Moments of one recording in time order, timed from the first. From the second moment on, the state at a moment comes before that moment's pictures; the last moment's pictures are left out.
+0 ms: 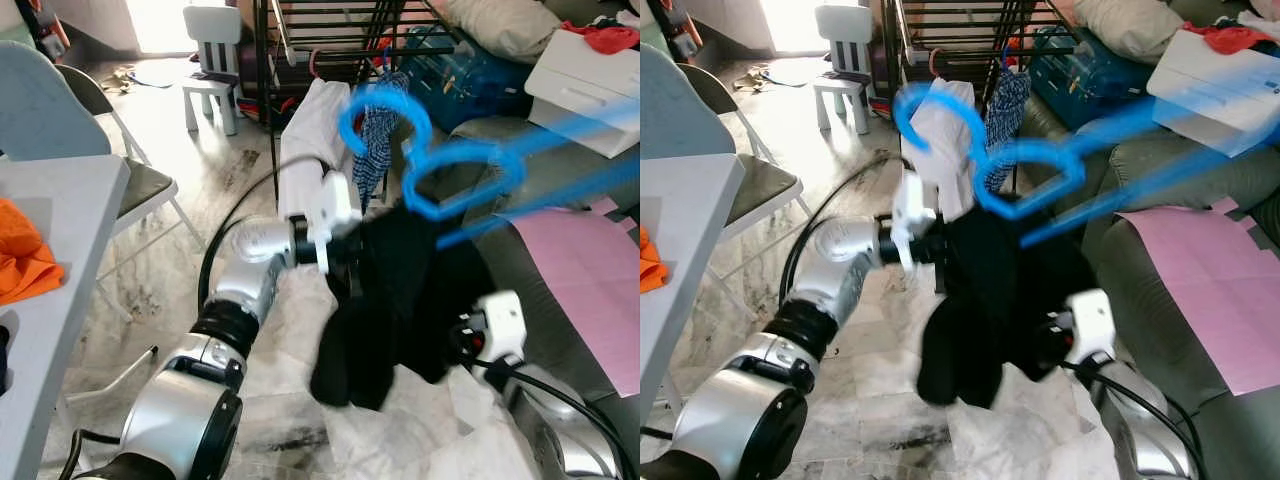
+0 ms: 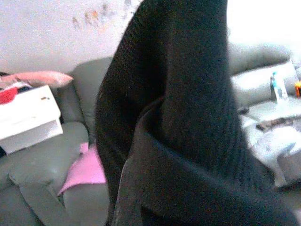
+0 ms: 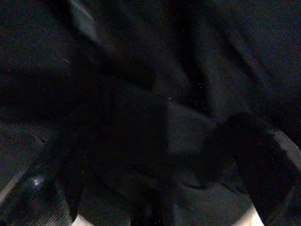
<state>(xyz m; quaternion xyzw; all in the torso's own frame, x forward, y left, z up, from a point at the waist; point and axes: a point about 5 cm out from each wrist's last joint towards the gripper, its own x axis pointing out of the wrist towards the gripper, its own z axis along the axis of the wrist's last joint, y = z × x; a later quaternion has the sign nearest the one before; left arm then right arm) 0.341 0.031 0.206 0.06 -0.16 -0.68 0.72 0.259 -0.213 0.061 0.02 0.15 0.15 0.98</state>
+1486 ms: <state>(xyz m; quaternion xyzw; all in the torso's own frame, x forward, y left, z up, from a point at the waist) 0.312 0.016 0.223 0.07 -0.18 -0.75 0.63 0.254 -0.217 0.081 0.08 0.07 0.19 0.98</state>
